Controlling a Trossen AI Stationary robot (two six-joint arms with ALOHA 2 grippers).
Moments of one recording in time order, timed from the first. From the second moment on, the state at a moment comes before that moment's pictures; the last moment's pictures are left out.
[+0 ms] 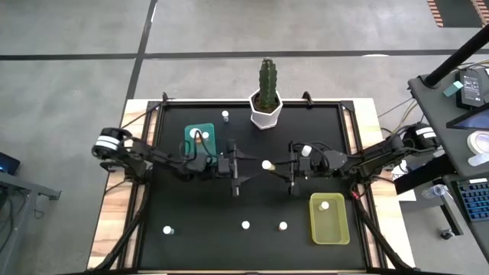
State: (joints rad) left arm -0.14 1.64 0.76 1.17 -0.18 0.21; right arm 0.17 1.34 0.45 1.04 0.16 -0.18
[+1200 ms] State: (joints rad) left arm -0.10 1.80 0.90 1.25 -0.08 0.14; right arm 0.17 1.34 0.46 1.03 0.16 -0.18
